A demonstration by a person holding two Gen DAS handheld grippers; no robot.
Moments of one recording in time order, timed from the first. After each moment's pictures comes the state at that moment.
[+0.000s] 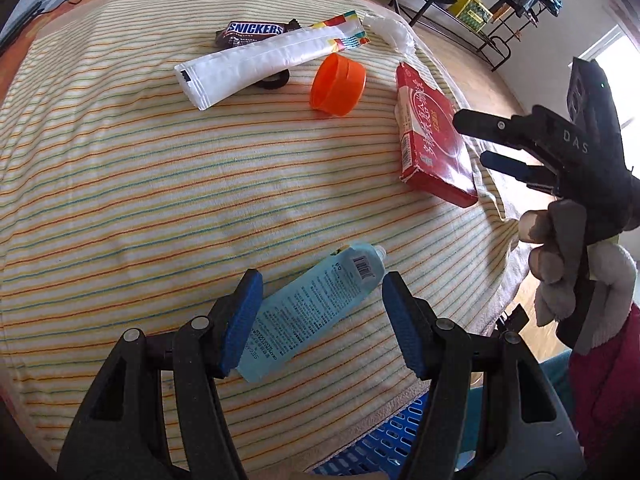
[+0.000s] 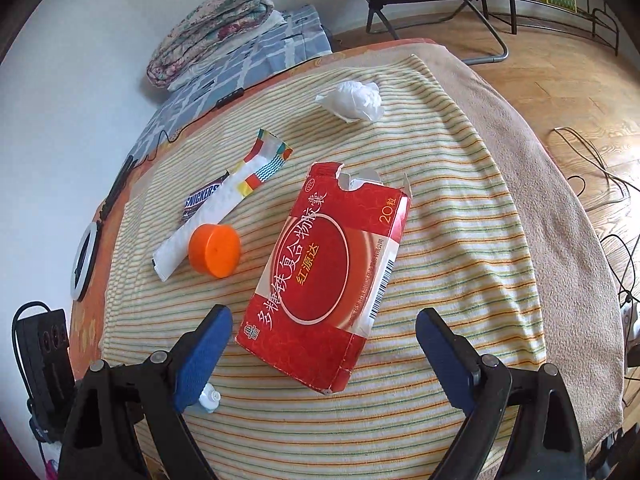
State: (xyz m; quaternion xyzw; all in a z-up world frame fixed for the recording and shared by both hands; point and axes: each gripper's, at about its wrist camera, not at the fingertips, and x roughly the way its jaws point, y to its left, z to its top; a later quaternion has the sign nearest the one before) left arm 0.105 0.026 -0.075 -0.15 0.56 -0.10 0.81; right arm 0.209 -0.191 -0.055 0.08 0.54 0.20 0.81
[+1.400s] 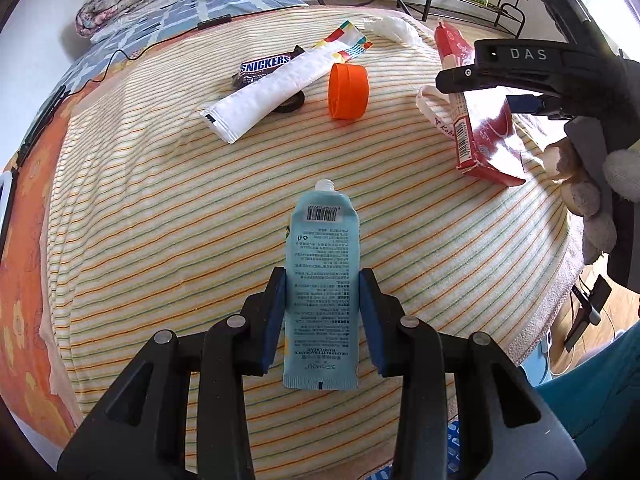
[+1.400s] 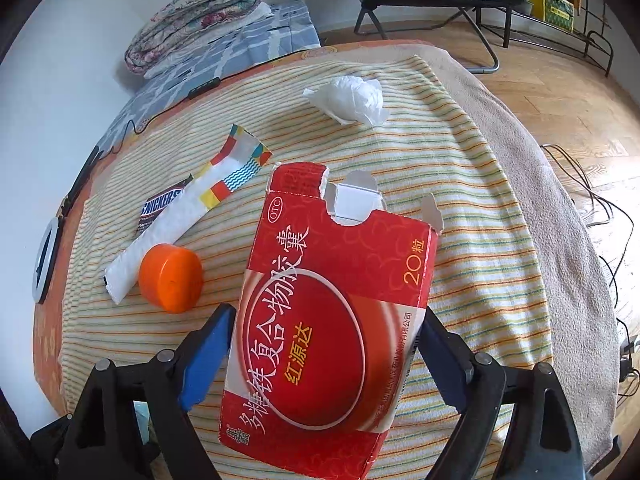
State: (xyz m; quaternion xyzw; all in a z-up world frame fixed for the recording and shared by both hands) left arm 0.082 0.004 -0.066 0.00 0.52 -0.02 0.85; right arm 0.232 -0.165 -0.072 0.03 0.53 0.16 0.83
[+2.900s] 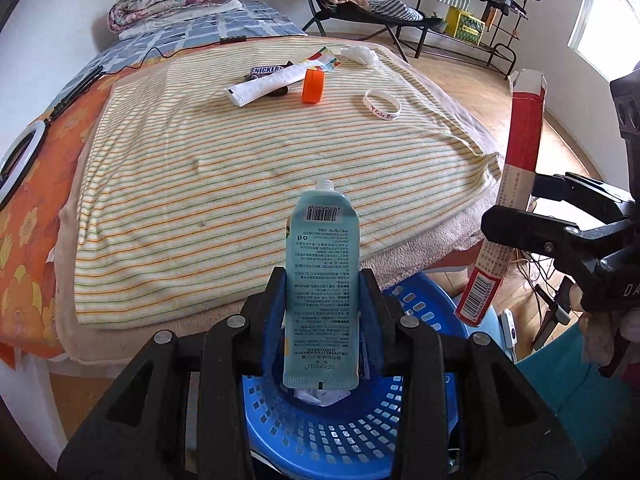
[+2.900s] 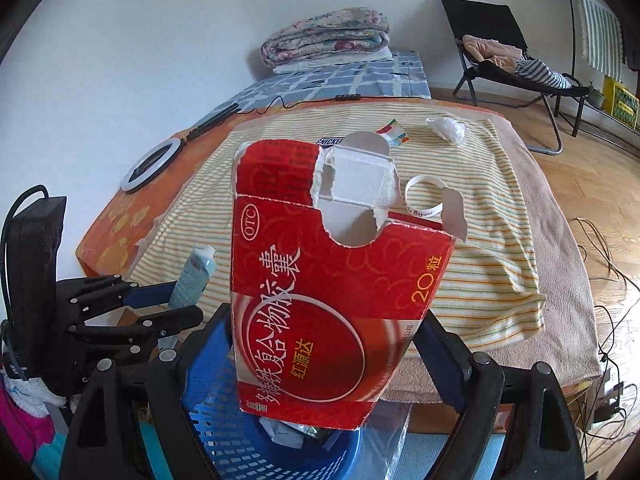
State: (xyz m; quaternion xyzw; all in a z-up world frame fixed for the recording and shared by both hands) left arm -0.066 -0.029 -0.032 -0.05 0.47 -0.02 0.88; right arm 0.016 -0.185 -0.013 -0.06 0.43 0.33 0.84
